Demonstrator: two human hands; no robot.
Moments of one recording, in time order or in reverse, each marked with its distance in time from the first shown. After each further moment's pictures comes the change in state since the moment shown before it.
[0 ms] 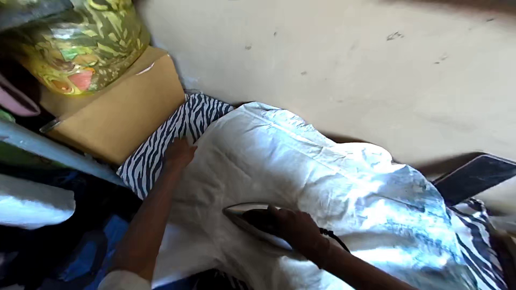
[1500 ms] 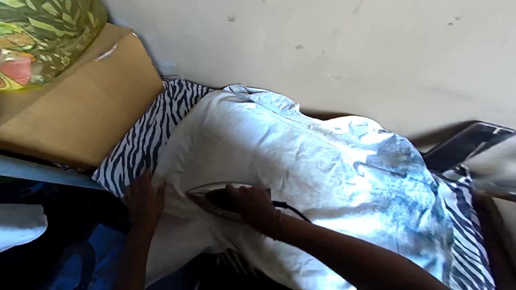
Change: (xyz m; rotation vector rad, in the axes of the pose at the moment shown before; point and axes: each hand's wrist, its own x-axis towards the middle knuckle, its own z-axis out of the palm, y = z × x) left_hand -0.103 -0.097 0.068 -0.100 0.276 0.073; right_hand 0.048 -0.085 -0.022 0.114 -0.007 -0.092
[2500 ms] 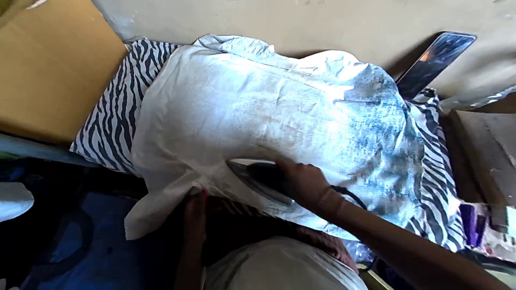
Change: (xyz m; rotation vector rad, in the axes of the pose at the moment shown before) left_hand -0.187 0.078 0.035 -1.057 -0.337 -0.462; right_hand -0.128 0.056 0.065 0.032 0.064 0.396
